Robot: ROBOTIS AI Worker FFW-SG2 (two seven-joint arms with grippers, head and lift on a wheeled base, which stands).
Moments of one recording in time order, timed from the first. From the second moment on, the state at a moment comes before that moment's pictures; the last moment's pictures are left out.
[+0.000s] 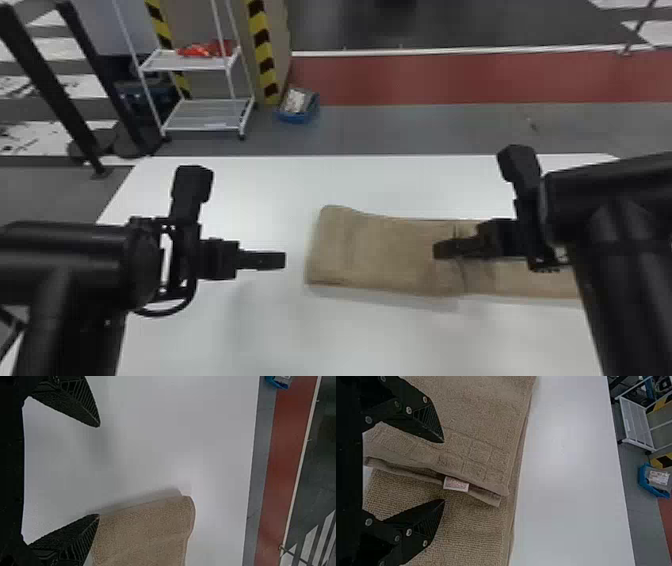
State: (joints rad) left arm -0.10 0.18 0.07 -2.01 0.04 1.46 -0.49; right arm -0.38 0.00 0.08 -1.66 0.34 1.57 0.75
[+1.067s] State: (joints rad) left arm -0.10 0.18 0.07 -2.00 0.04 1.46 -0.50; right arm -0.36 0.00 0.08 -1.64 0.33 1.48 0.77
